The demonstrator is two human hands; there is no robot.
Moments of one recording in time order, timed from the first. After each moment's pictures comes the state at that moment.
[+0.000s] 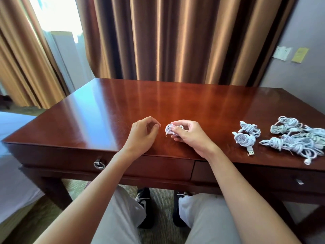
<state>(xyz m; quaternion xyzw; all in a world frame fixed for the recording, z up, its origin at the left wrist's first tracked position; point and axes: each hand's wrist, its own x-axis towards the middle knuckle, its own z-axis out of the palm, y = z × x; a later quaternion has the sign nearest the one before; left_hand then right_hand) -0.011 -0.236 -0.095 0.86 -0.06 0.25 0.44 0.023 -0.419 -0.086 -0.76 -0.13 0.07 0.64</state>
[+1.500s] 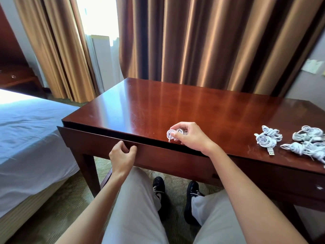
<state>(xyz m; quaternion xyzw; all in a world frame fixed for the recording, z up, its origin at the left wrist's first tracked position) -0.120 -0.139 -0.172 0.78 0.27 0.34 0.45 -0.022 -0.357 -0.081 -0.85 -0.26 0.06 0.46</state>
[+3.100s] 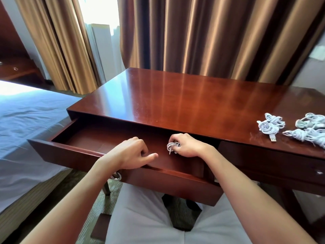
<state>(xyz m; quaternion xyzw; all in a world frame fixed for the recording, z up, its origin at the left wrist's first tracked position) -0.165 -0.140 -0.119 0.98 -0.08 0.05 0.15 -0.041 -0.346 -0.129 -0.91 -0.32 0.16 0.19</state>
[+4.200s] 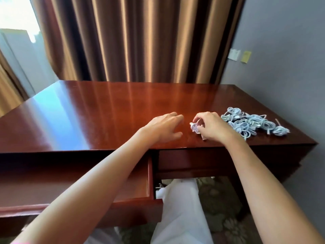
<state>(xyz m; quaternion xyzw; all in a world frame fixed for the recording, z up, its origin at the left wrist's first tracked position) -0.008 -0.376 -0.039 0.94 -0.30 0.07 0.10 -0.016 -0.574 -0.031 -0.98 -0.06 -0.06 0.18</state>
